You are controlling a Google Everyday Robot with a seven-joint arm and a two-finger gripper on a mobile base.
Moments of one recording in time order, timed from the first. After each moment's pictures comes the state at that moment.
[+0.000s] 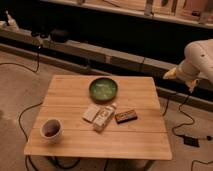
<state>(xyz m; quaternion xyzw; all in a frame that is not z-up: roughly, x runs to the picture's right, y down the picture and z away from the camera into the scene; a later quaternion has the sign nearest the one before) 0.389 -0.026 0.765 -0.21 -0.06 -0.48 0.85</state>
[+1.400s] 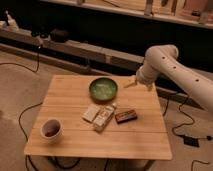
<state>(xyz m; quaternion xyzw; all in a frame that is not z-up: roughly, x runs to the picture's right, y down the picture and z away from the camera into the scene) 0.182 0.011 0.783 -0.12 -0.25 -0.65 0.71</state>
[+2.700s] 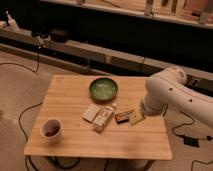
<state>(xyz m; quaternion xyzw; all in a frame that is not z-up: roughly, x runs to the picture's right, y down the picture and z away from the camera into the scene) 0.228 0.131 0.654 -0.18 -0.23 -0.75 0.59</state>
